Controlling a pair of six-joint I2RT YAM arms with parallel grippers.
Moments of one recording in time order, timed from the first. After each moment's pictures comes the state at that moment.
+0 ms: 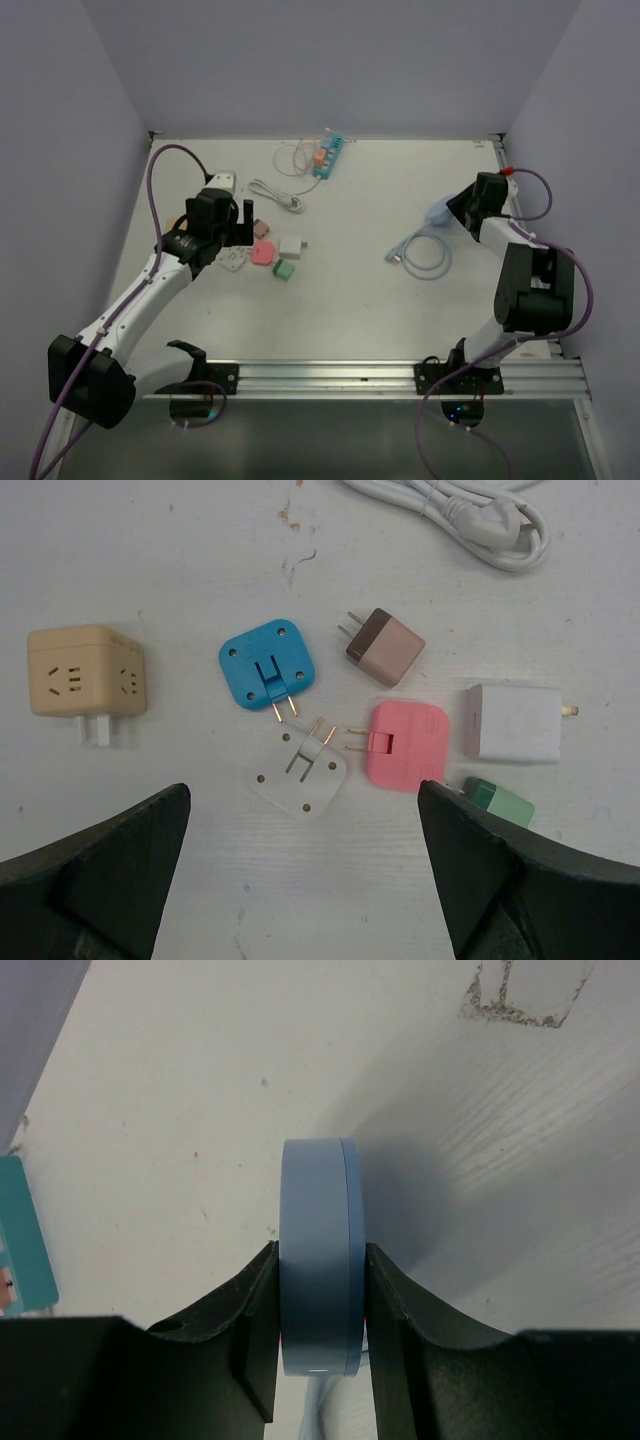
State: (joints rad) left arm -0.37 1.13 0.91 -0.50 -0.32 -0.22; right arm -0.13 1.63 0.93 0.04 0.08 0.75
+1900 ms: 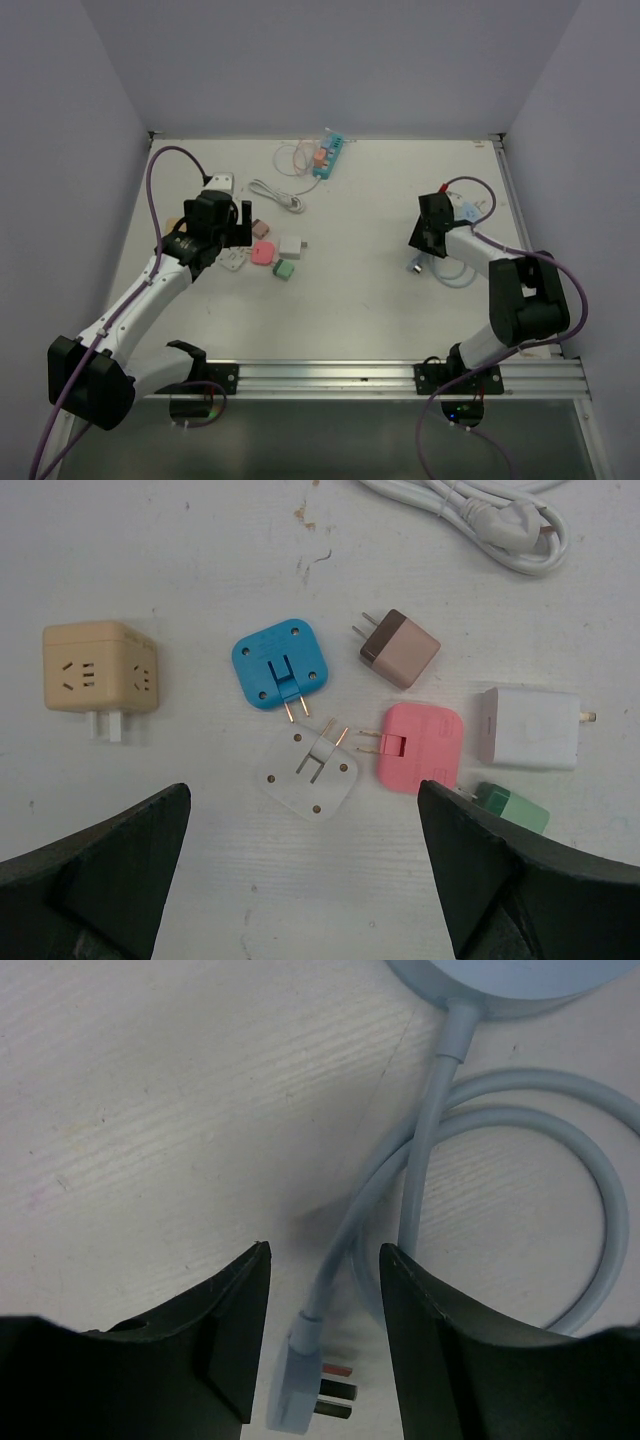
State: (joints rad) left arm -0.37 1.12 0.89 -0.49 -0.35 -0.22; right arm 0.20 1.57 0.85 -0.28 0.32 0.55
